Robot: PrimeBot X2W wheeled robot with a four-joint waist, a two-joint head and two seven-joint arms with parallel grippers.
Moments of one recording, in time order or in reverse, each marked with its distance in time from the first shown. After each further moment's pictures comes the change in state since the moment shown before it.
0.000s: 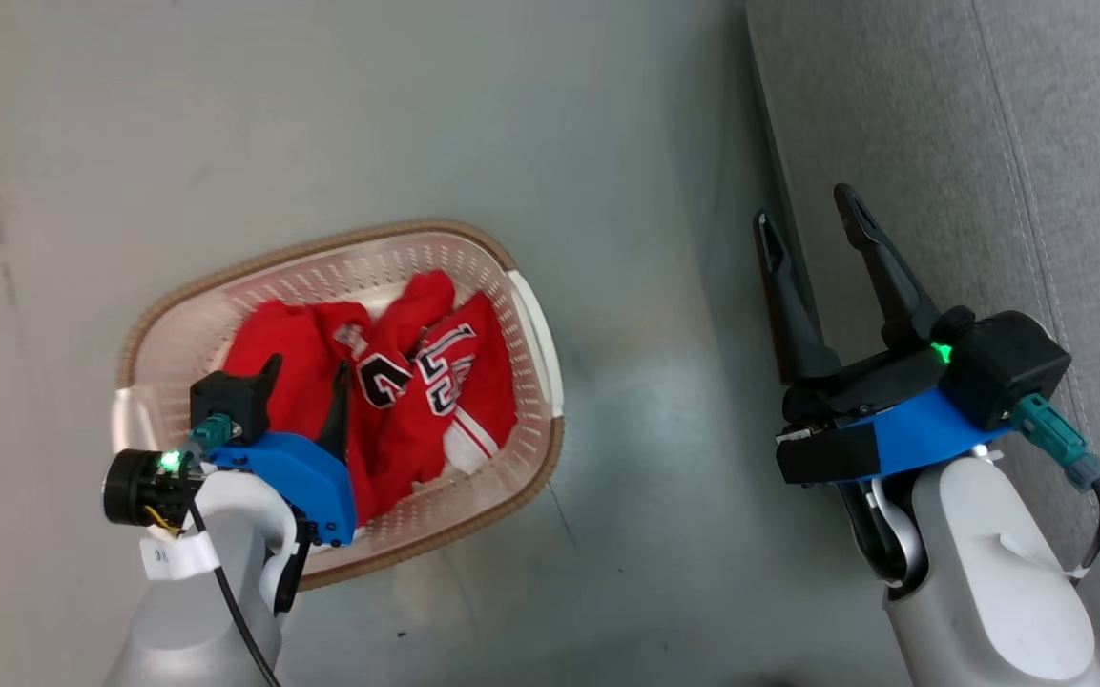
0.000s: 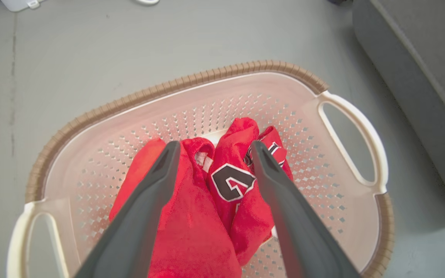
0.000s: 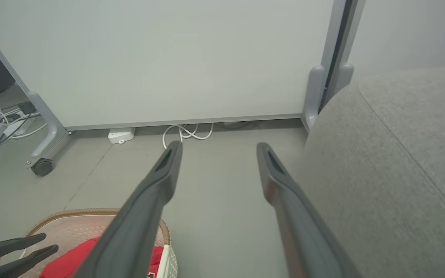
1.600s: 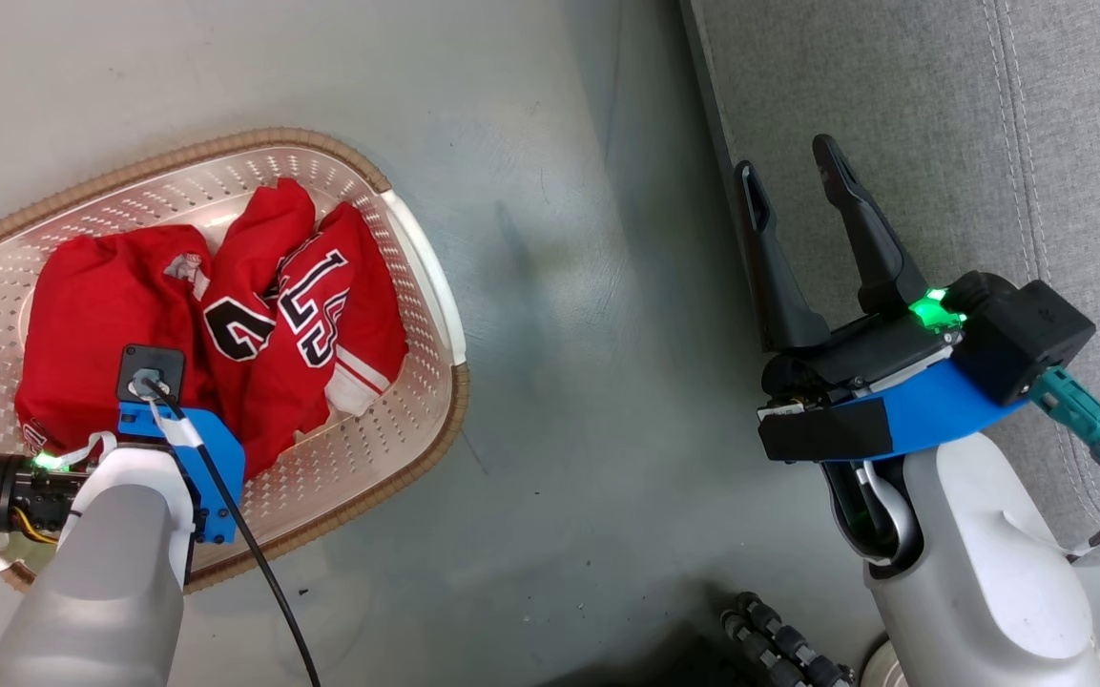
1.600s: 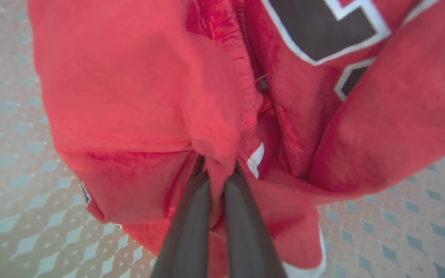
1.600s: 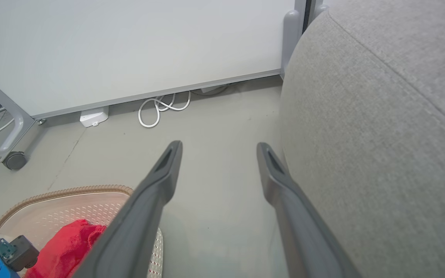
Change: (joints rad) left arm -0.175 0.132 -0.113 0.289 0.076 0.193 0.315; right arm -0.053 0.000 0.066 -0.052 0.147 0.000 -0.004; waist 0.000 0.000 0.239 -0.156
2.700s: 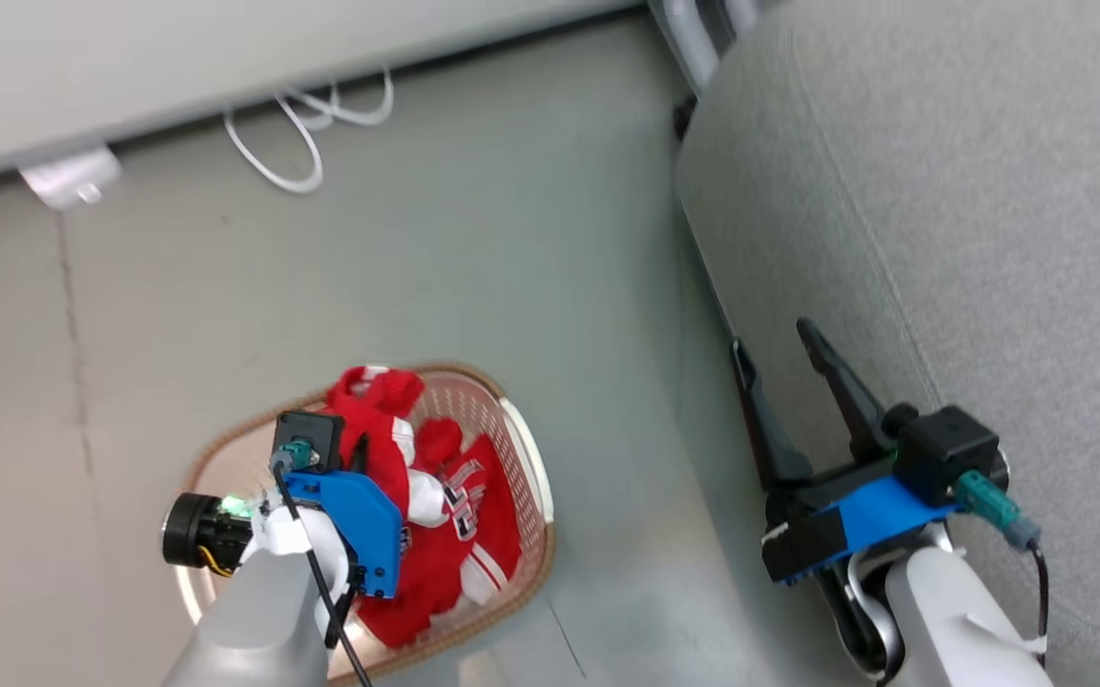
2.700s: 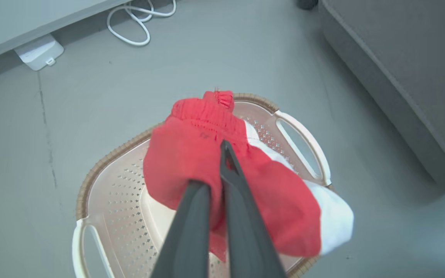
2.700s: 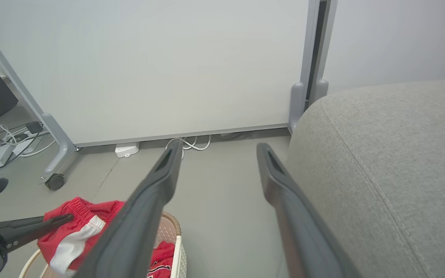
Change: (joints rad) left arm 0.079 -0.192 -0.042 0.030 -0.113 -0.142 -0.261; right arm 0.160 0.001 -0.029 0.178 -0.107 0.000 -0.001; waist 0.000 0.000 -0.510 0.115
